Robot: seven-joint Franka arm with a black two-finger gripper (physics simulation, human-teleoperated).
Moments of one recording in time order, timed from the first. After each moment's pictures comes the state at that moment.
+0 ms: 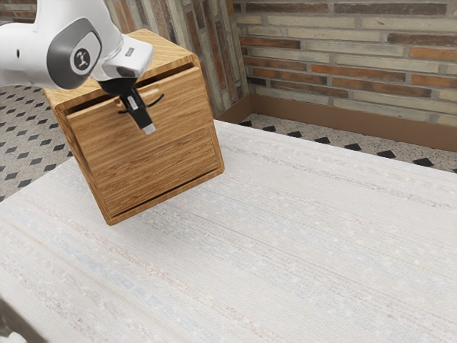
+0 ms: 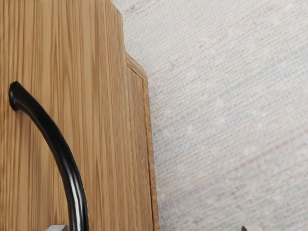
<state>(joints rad) 0.38 0.19 -0.11 -1.33 0.11 1.88 0.76</state>
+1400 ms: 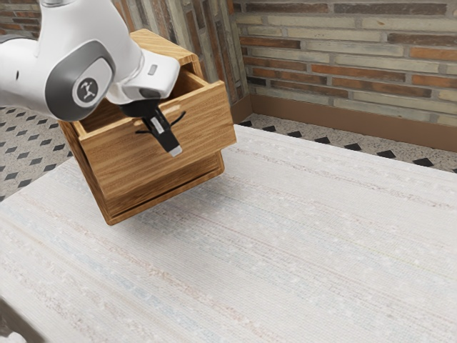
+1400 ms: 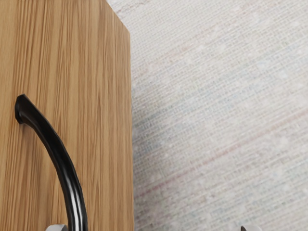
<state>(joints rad) 0.24 -0.06 -0.11 -1.66 0.12 1.99 0.56</state>
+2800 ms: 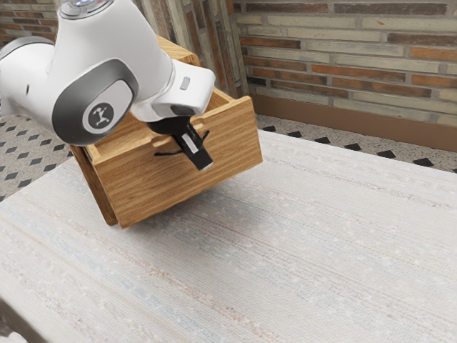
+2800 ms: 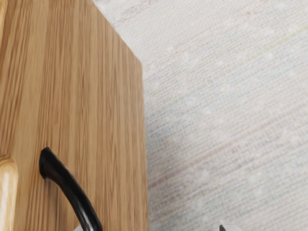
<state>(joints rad) 0.00 -0.16 -0.06 -1.77 0.17 2.02 0.39</state>
